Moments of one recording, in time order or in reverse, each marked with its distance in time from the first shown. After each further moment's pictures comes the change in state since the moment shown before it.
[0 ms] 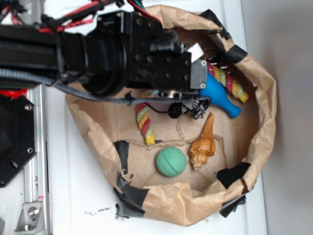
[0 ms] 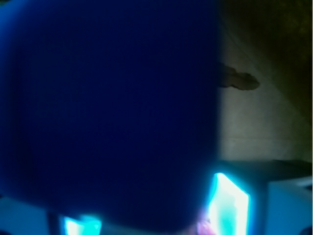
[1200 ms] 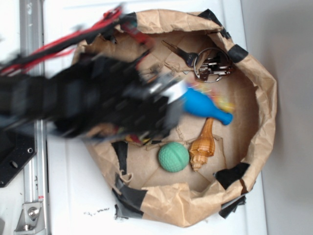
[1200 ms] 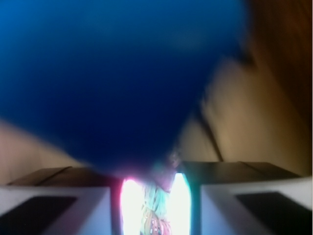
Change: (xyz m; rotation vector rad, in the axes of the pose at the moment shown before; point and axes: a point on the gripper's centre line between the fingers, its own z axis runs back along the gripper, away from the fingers) arm -0.056 -0.016 0.030 0.046 0.020 -0.303
